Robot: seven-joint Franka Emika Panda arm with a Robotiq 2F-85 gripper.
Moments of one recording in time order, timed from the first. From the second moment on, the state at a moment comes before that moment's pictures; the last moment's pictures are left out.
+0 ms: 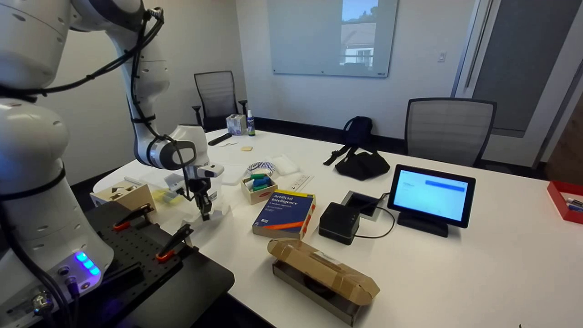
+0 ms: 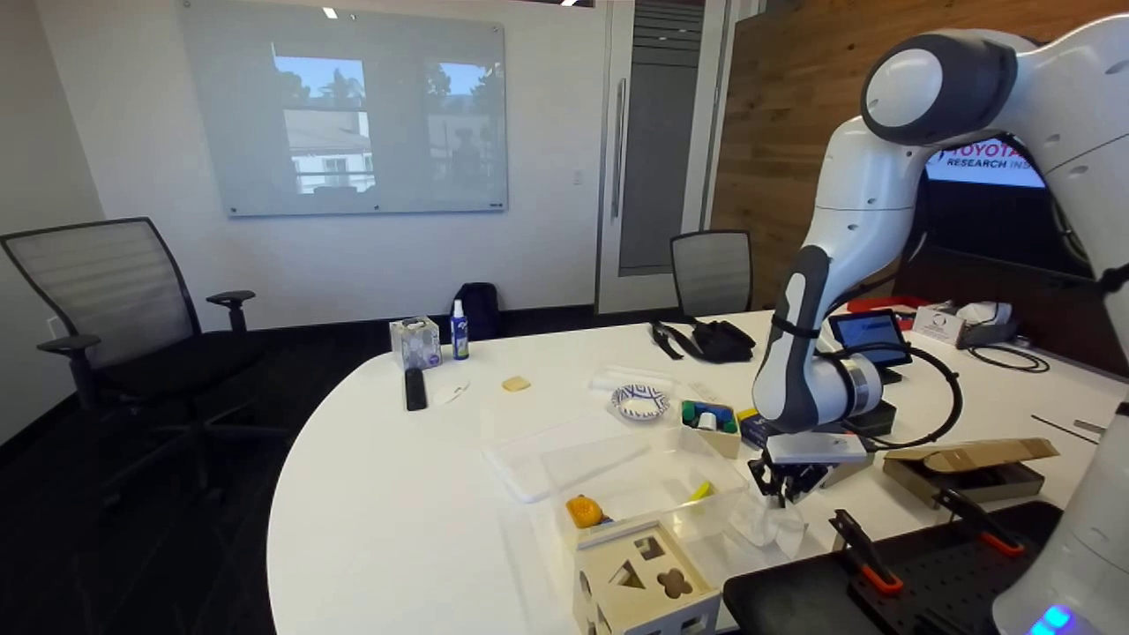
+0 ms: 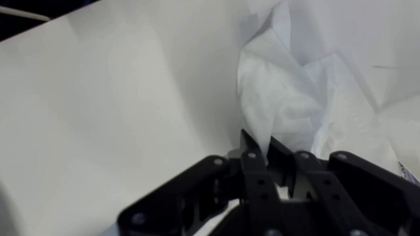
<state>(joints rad) 0.27 0.63 -0.13 -2.58 0.18 3.09 0.36</state>
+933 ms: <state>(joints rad) 0.33 0.76 -0.35 -2.54 0.18 3.09 0.35</state>
